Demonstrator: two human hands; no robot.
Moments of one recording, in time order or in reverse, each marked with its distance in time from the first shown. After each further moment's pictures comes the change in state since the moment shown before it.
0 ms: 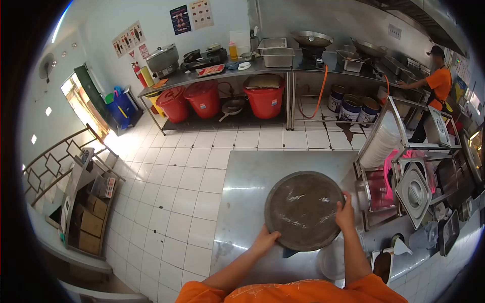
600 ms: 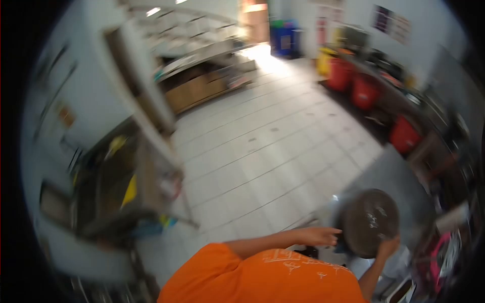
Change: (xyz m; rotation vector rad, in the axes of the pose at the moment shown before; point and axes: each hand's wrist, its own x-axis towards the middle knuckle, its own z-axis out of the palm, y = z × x) left_hand -0.307 -0.041 -0.073 0.179 -0.198 0.124; right_hand -0.158 -0.011 0.051 -0.380 0.052 -0.514
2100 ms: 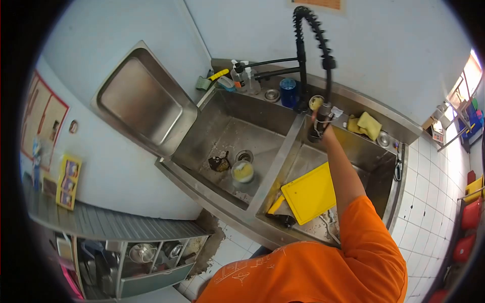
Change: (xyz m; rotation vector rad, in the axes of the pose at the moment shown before) left_hand -0.890 -0.455 0.288 -0.965 1.760 -0.990; right_hand -0.961 -1.189 0.116 1.202 -2.220 -0.443
